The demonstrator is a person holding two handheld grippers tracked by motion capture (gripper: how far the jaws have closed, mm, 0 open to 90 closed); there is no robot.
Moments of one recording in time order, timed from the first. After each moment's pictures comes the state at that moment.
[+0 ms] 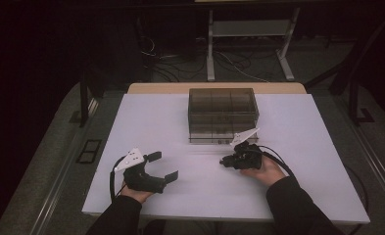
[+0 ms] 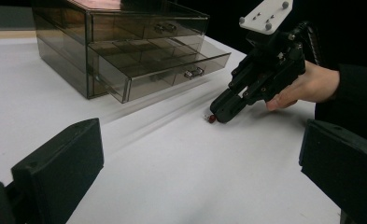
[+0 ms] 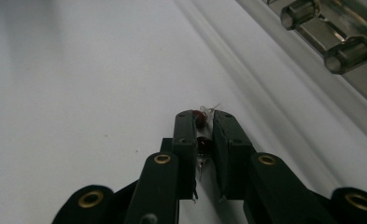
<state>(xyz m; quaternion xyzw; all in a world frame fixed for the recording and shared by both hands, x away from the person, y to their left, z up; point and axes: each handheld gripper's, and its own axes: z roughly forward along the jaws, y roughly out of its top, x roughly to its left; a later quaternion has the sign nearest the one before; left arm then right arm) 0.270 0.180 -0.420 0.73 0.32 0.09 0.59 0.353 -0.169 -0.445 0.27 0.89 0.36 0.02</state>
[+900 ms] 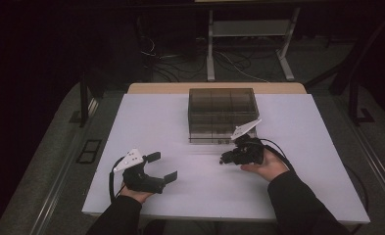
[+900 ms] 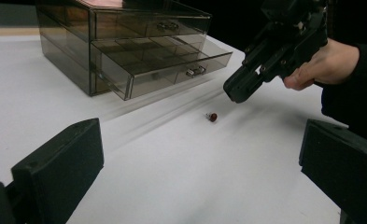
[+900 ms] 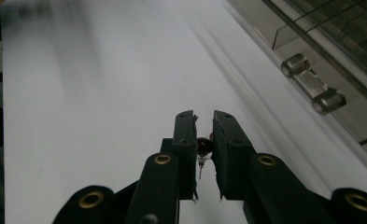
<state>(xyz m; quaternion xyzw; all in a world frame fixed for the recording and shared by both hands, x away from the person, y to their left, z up) 0.269 0.182 -0.421 0.73 0.33 0.09 0.59 0.353 -0.166 -0.408 0.26 0.89 0.36 0.00</state>
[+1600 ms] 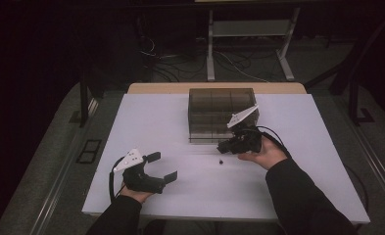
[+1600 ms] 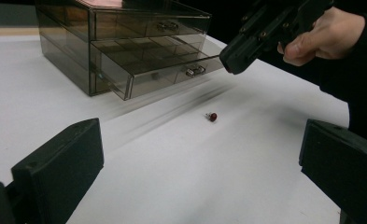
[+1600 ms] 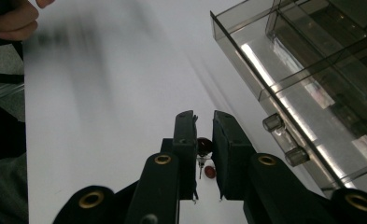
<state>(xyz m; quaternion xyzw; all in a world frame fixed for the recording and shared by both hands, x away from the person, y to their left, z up) 0.269 0.183 -0.421 0.73 0.33 0.09 0.59 0.370 -0.156 -0.373 0.25 0.90 0.36 -0.01</state>
